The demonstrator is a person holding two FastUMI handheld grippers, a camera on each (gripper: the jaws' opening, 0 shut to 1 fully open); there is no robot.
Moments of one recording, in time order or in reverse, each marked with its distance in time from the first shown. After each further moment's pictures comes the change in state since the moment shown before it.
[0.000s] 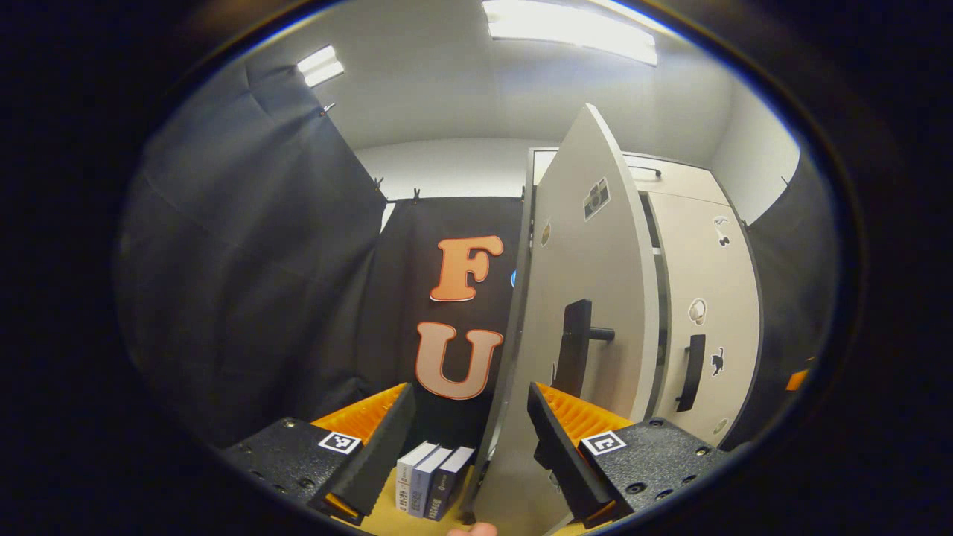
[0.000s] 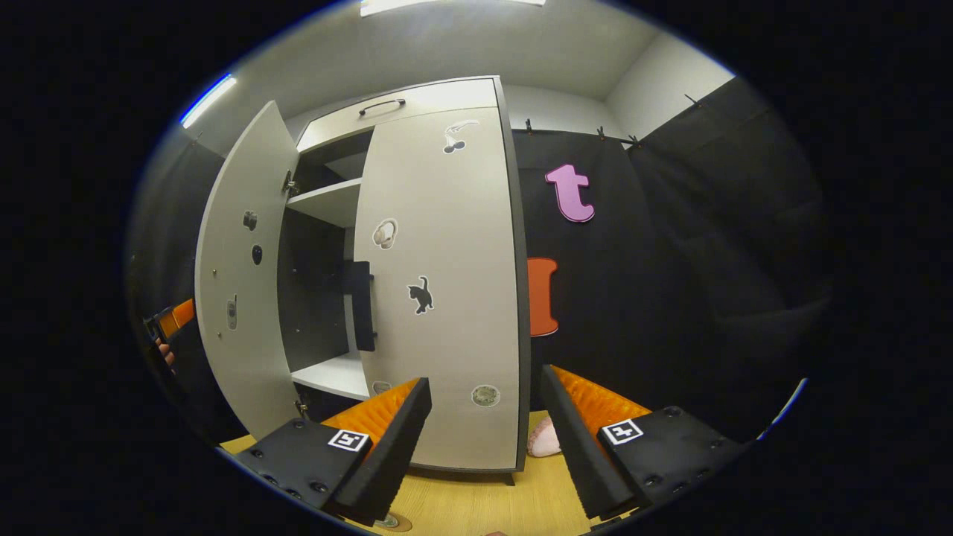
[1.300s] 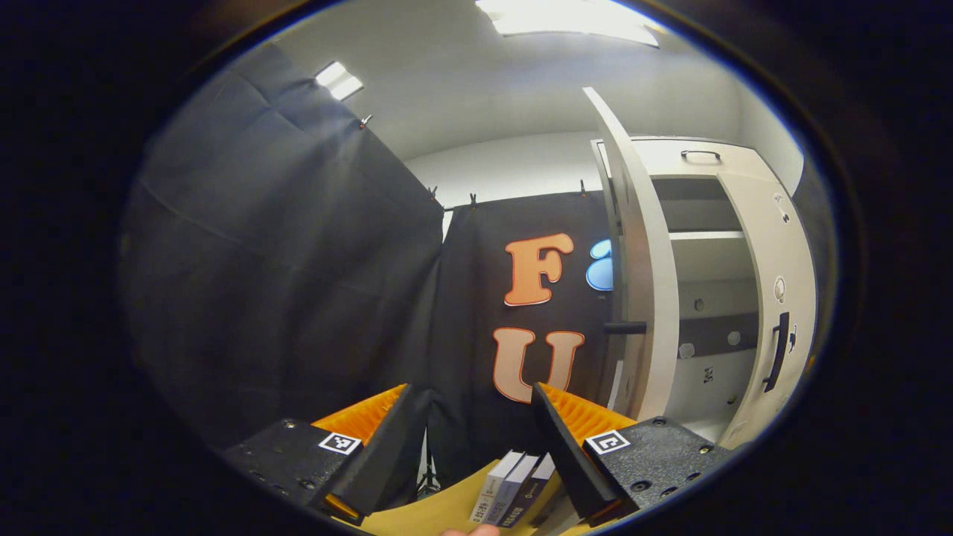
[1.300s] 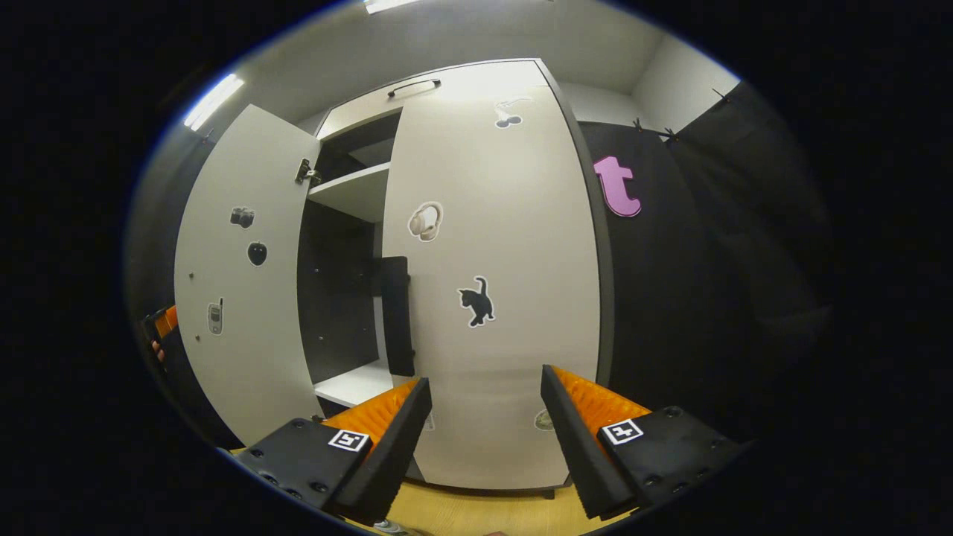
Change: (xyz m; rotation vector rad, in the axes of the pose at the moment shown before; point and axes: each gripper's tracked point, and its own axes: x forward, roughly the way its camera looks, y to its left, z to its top) left arm 0.010 0.116 0.009 0.109 -0.002 0.252; right arm 0.070 0.065 -0.001 -0.014 -0.005 0.115
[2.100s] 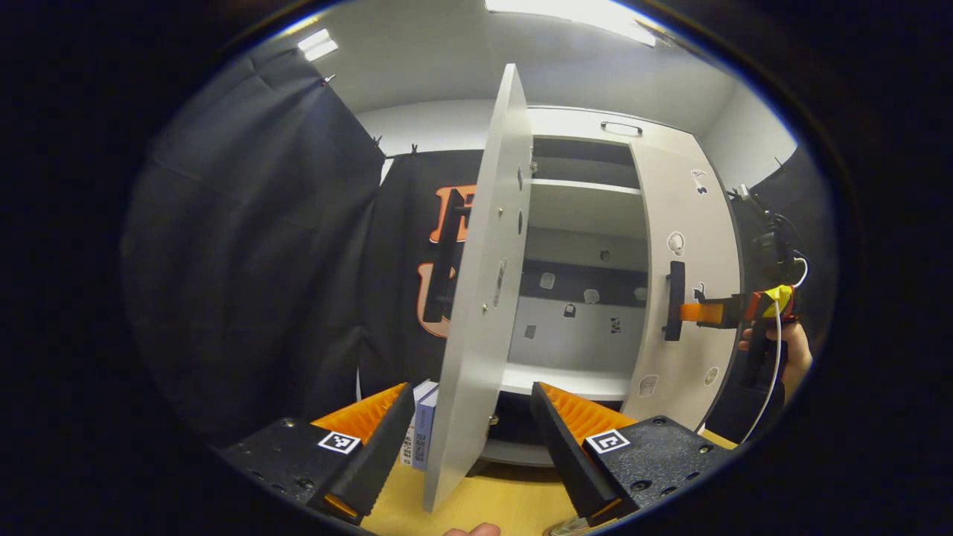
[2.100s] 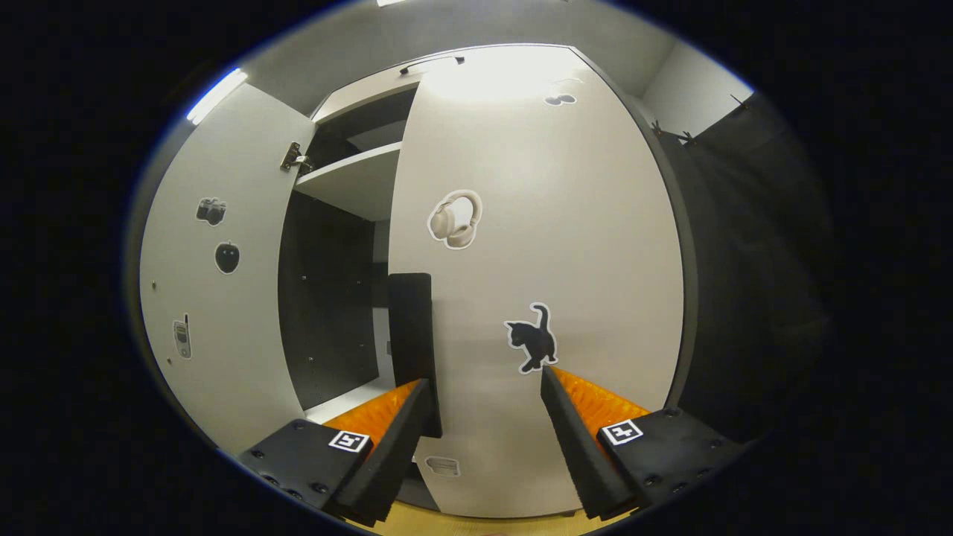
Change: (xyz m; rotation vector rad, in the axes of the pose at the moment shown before) left arm -0.118 -0.064 -0.068 -0.063 0.170 -0.191; right arm 0.088 0.054 0.020 -0.008 -0.007 0.011
